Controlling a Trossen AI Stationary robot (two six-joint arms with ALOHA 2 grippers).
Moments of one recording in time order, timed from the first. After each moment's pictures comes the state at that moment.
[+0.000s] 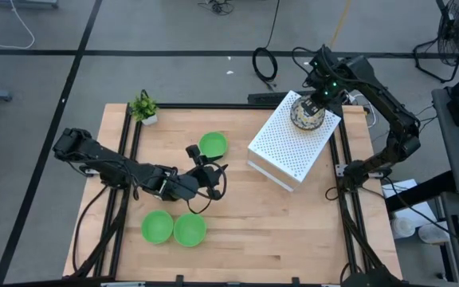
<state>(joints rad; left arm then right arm) -0.33 1.49 1.07 0.02 -0.94 0.20 -0.94 1.47 1.62 -1.44 0.02 -0.07</state>
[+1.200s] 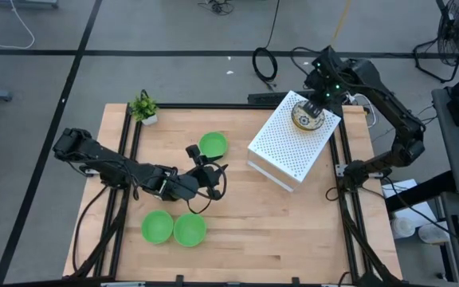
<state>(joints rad) -0.33 1.49 1.07 0.02 -0.94 0.20 -0.88 1.42 1.62 -1.39 0.03 -0.19</state>
